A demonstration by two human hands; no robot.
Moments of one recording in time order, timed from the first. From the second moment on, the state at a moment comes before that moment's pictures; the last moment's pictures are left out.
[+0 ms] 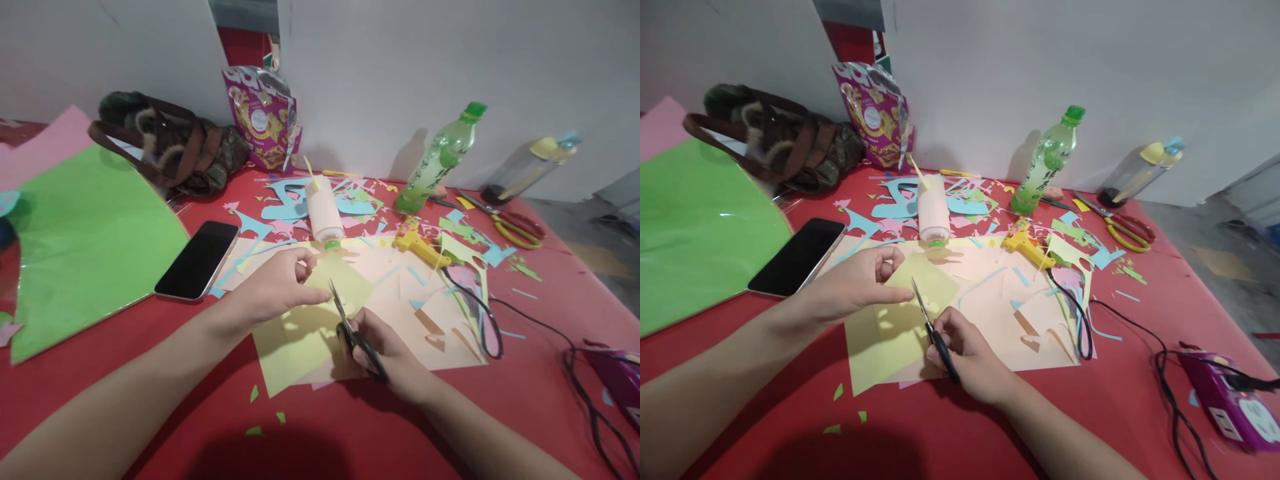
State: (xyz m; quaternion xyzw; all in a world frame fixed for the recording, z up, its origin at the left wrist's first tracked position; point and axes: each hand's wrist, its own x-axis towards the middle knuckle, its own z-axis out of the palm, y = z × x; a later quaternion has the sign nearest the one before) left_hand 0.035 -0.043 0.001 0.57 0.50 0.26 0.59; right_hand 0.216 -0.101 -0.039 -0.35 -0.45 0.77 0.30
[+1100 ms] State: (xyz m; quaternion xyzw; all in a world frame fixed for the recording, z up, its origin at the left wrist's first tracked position) left_hand 0.032 -0.036 0.000 0.48 0.52 0.34 0.62; right_hand 0.218 -0.095 -0.048 -0.37 -0.50 0.66 0.42
